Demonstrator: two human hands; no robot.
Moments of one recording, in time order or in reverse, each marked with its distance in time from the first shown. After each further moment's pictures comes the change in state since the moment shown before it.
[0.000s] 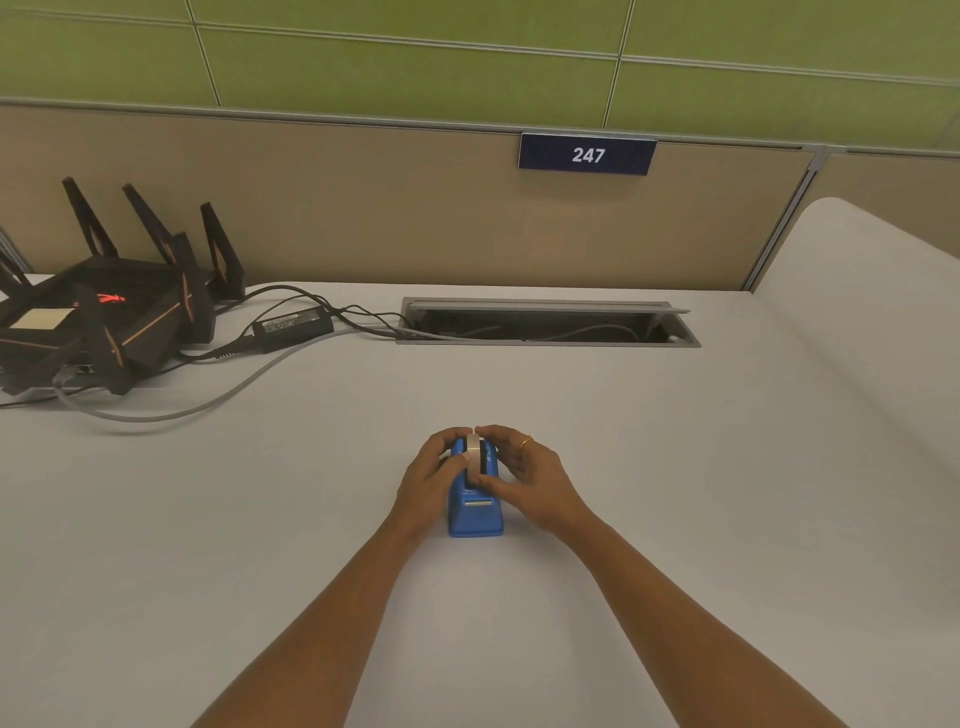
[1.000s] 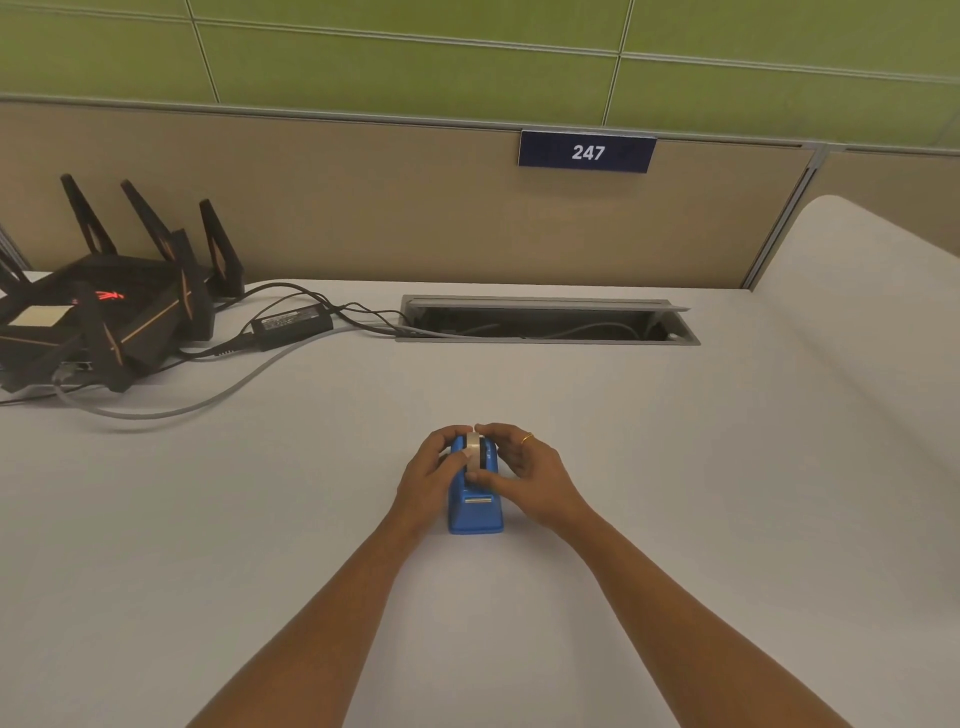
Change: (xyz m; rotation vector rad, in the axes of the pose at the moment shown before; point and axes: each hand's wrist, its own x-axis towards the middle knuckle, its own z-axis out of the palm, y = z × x) left_hand 0.000 -0.002 0.000 -0.008 -0.003 -0.020; right_hand -0.001 -0.003 0.000 0.024 0.010 0.006
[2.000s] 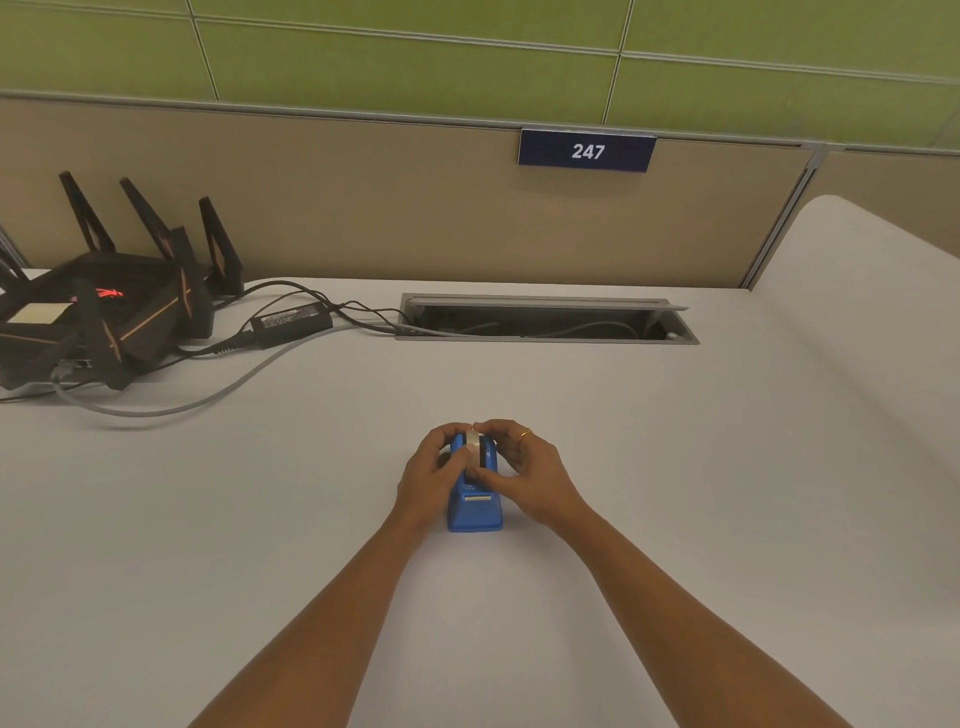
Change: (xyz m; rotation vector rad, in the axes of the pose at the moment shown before) left_hand -0.003 0.005 0.004 0.061 0.044 -0.048; right_hand -0.002 -0.007 0.002 -0.036 0.021 -0.026
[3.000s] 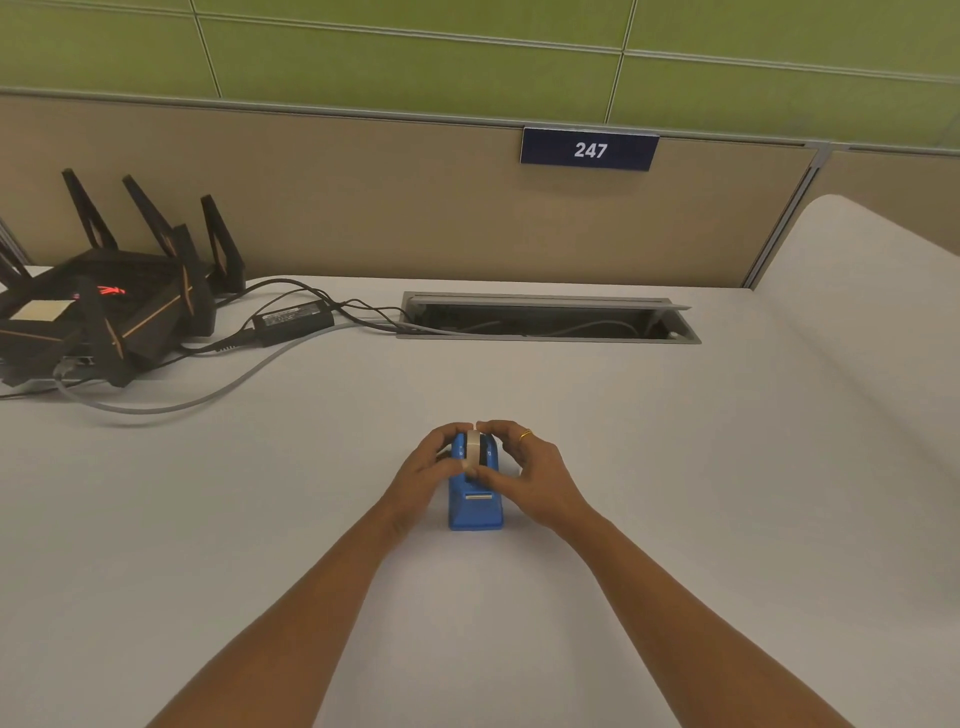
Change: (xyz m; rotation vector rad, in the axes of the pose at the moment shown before) left_hand 0.000 0.002 -0.019 -0.035 -0.239 0.012; right_hand -0.001 -0.001 -0.001 -0.122 0.014 -0.022
